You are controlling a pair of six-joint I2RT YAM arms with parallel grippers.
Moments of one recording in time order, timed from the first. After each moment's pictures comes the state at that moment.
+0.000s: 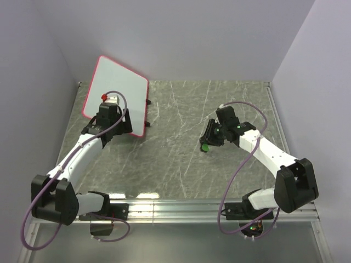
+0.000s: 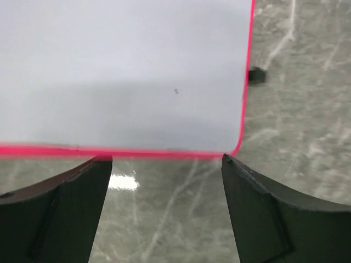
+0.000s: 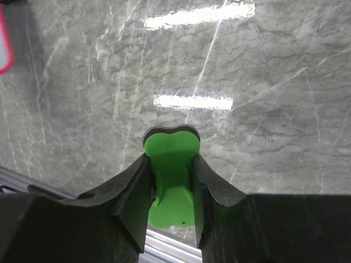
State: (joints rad) left arm -0.22 1.25 0.91 -0.40 -0.20 -0.28; right arm 0.40 1.36 0.94 -0.52 -0.17 0.67
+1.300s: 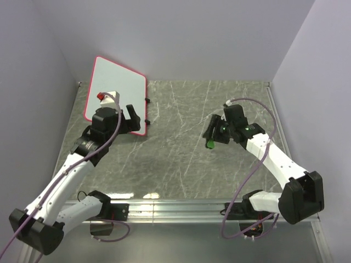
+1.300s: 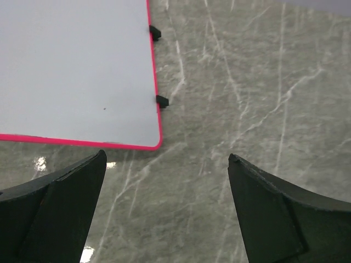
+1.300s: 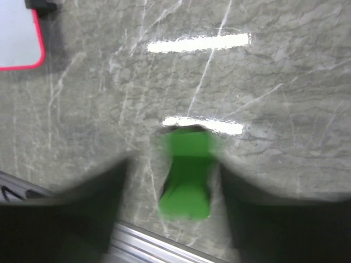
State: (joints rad) left arm -0.42 0.97 0.95 -0.40 -0.23 -0.40; right arm 0.36 1.26 0.94 -0.54 -0.16 0.60
